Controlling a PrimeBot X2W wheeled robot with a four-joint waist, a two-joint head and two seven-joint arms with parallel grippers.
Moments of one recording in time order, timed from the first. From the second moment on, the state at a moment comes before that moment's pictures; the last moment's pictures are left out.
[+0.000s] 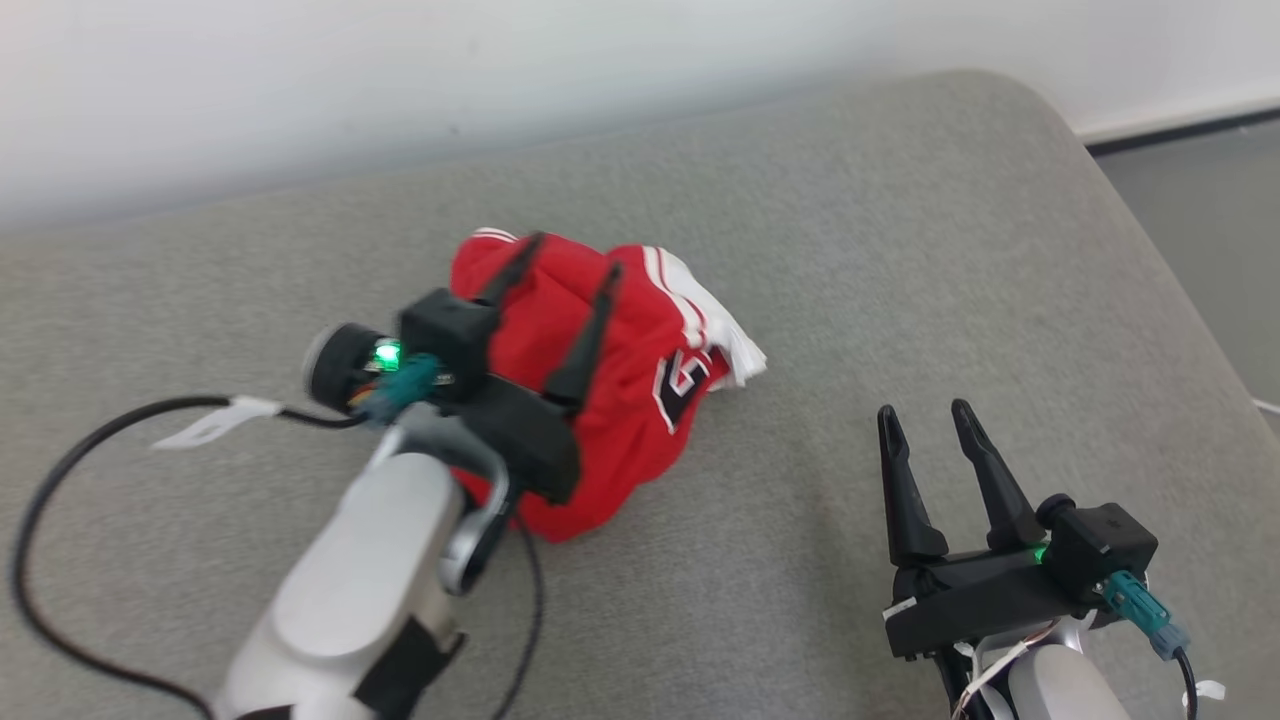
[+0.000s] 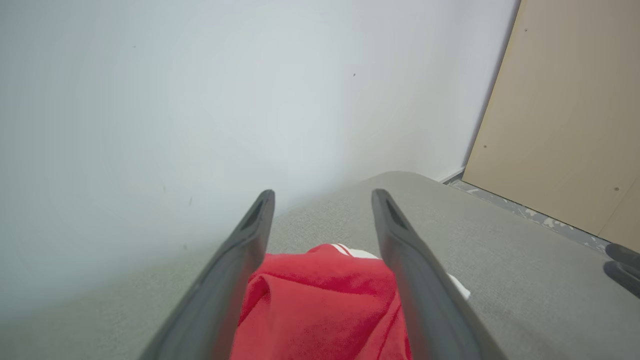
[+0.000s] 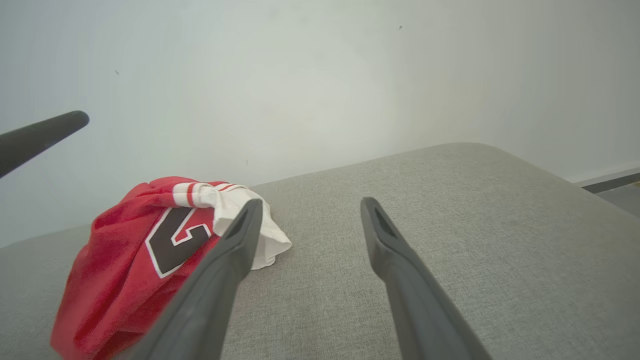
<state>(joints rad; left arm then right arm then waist) -0.74 0.11 -0.53 0.55 -0.42 -0.10 -0.16 -0.23 -0.05 0.12 0.25 0.27 0.13 -0.26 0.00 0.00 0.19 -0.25</state>
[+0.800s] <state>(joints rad) -0.18 0.46 -0.29 0.11 -0.48 0.16 -0.20 -0.13 -0.05 0.07 0.25 0.22 0.13 -0.26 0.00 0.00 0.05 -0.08</state>
